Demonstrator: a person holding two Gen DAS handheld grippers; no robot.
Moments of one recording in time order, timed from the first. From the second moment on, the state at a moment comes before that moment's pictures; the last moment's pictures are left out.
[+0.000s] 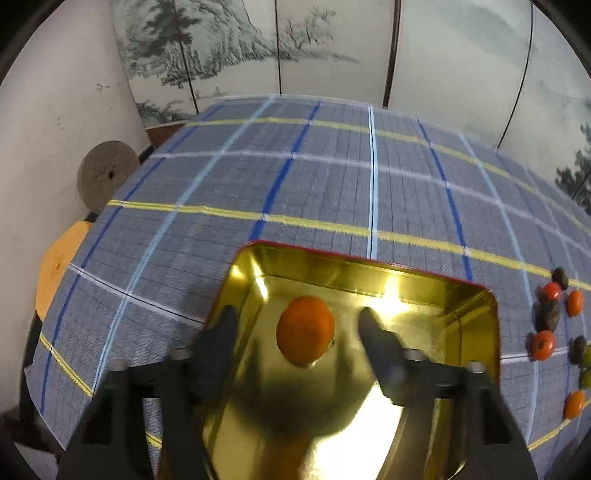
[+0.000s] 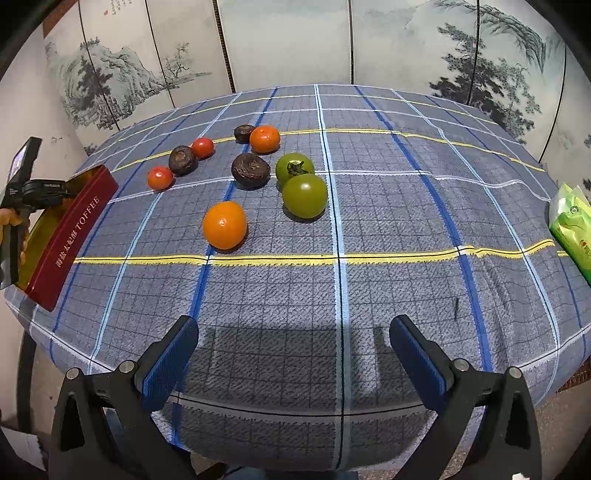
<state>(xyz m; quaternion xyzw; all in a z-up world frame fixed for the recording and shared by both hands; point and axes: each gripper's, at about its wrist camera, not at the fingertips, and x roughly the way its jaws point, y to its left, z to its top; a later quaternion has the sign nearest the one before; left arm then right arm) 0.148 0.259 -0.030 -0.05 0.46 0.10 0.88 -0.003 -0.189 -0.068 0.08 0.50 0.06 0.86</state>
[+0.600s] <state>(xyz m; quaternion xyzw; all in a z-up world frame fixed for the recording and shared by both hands) -0.056 0.198 -0.007 -0.06 0.36 -0.03 0.93 0.045 -0.238 -0.067 0.08 0.46 0.06 0.88</state>
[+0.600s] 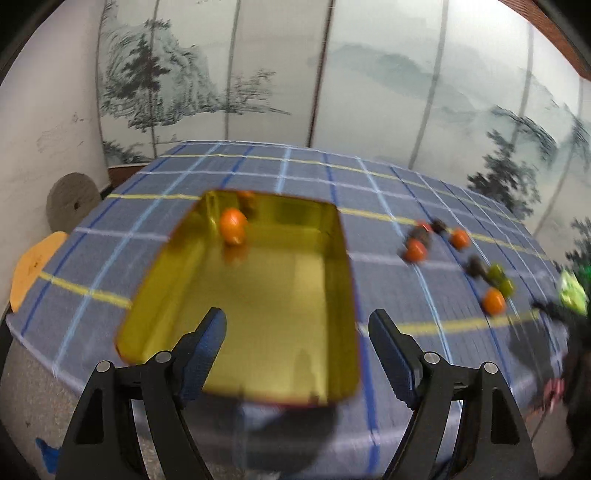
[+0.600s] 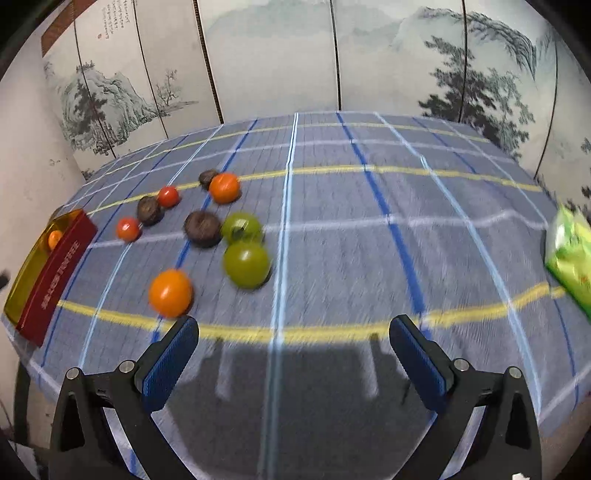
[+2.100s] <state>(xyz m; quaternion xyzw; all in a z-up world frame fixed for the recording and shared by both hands) -0.183 0.170 -0.059 -0.10 0.37 -0.03 0.92 0.082 -0.060 0.049 0.00 0.37 0.21 0.90</state>
